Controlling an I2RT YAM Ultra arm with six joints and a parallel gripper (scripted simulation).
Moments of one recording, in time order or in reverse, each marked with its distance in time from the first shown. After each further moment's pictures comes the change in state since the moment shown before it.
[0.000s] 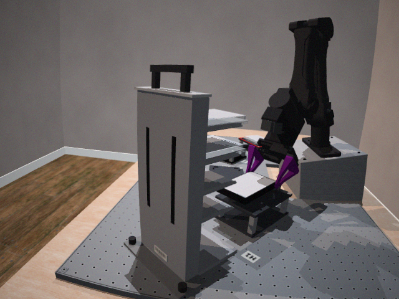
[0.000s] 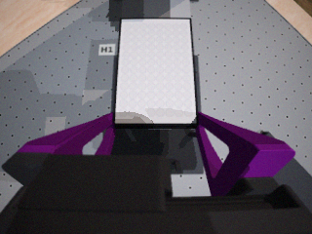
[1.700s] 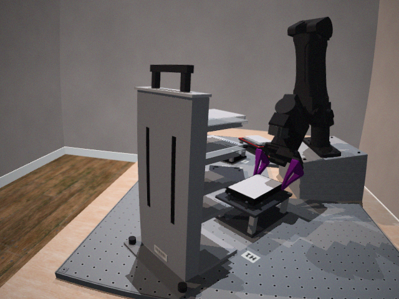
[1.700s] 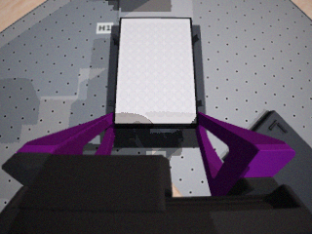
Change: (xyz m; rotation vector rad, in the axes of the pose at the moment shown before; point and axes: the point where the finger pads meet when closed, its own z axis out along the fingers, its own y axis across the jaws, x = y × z) arm 0.036 0.000 -0.012 0.000 -0.002 0.001
